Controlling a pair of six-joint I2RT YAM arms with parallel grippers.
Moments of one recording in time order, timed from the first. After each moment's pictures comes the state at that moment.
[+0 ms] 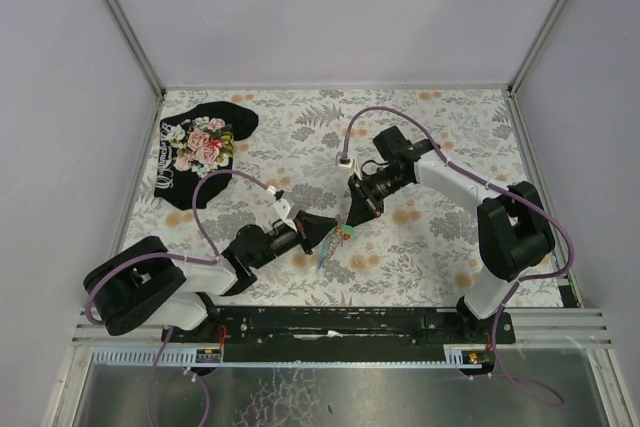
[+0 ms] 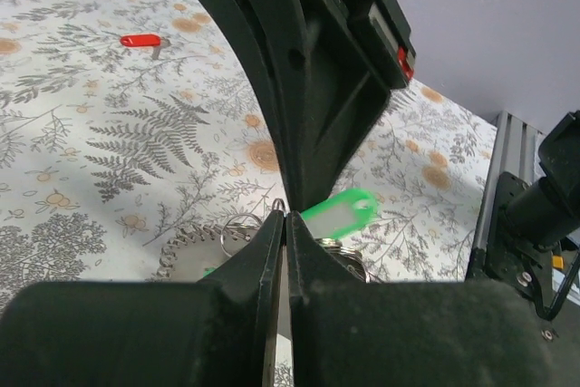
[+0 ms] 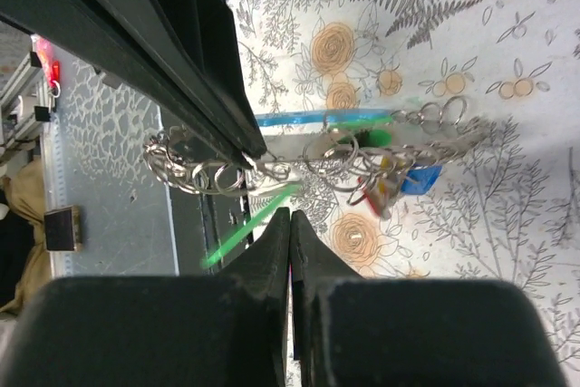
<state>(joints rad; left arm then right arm) -0.86 1.36 0.19 1.24 0.13 -0.33 0.51 1.71 1.23 -0.79 -0.99 -0.43</state>
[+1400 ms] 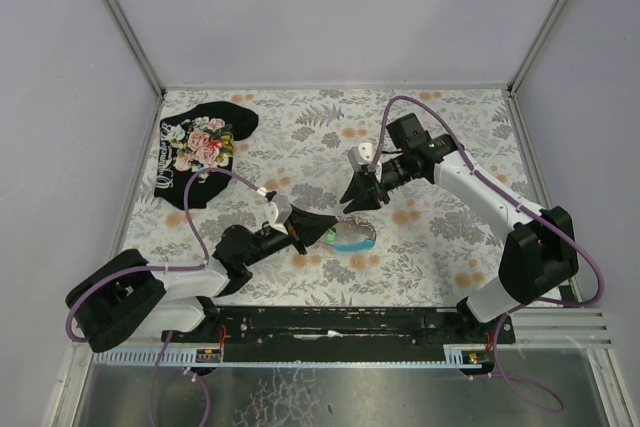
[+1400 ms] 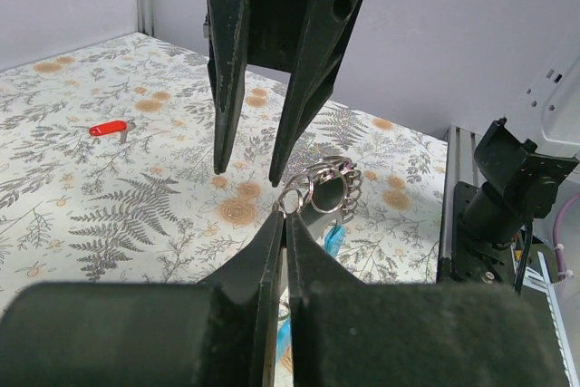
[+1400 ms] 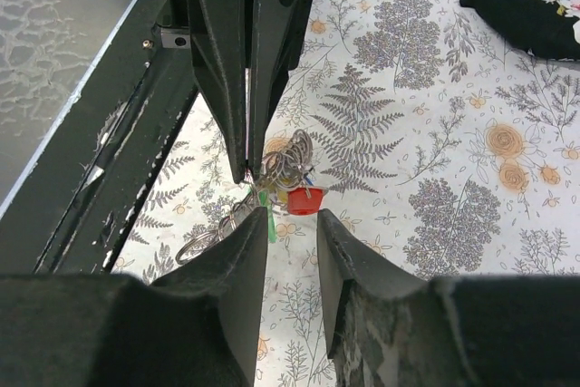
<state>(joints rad) -0.82 1.23 0.19 1.29 0.28 -0.27 0.49 1.55 1.25 -0.79 -1.20 -1.06</state>
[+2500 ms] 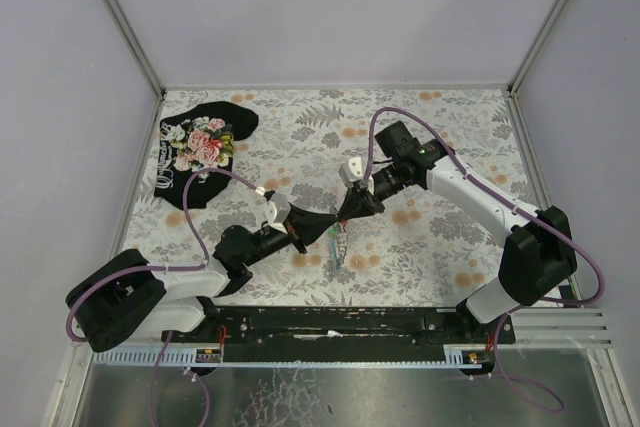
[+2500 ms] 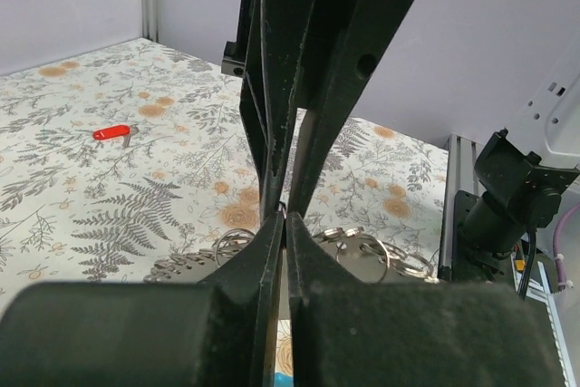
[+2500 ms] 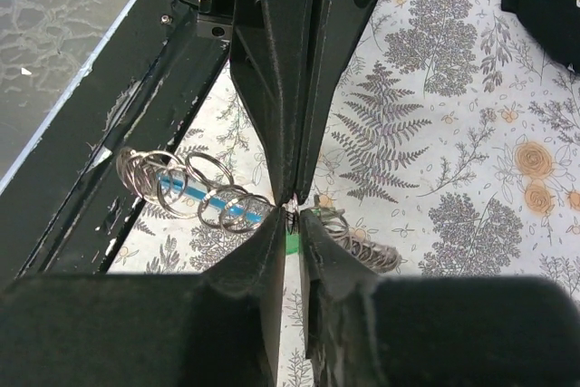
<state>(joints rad) -0.82 1.23 0.19 1.30 0.26 -0.29 0.57 1.55 1.24 -0.84 -1.14 -1.16</state>
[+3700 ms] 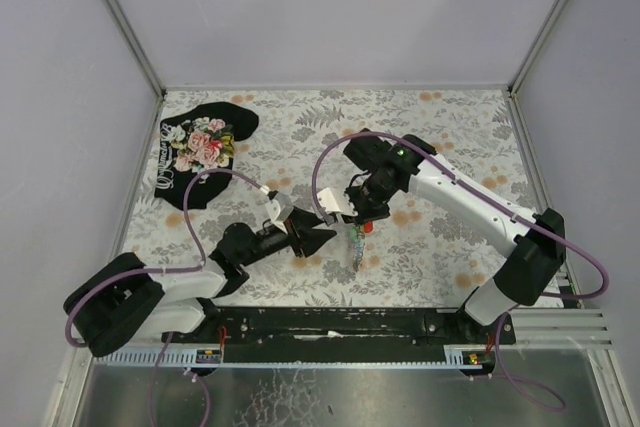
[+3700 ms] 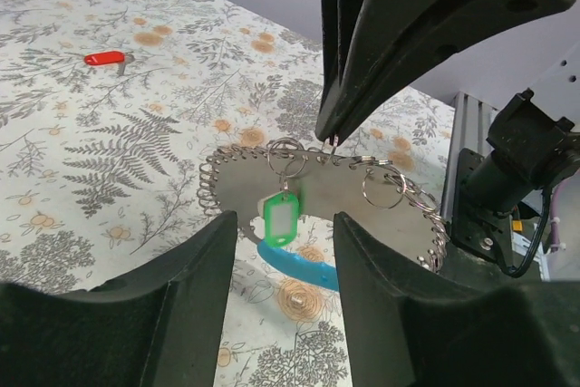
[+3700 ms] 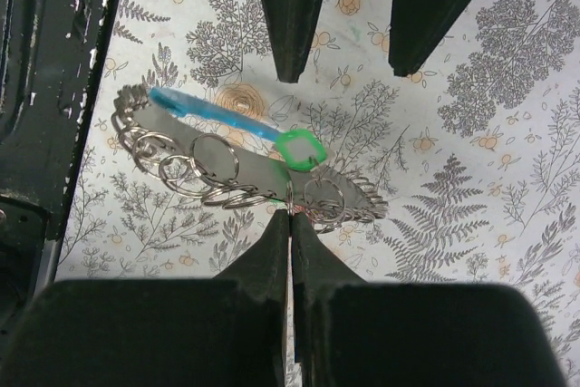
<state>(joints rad) -0.78 1.18 0.17 1.12 0.31 -0.31 0.79 1.58 1.49 -1.22 -0.42 -1.15</state>
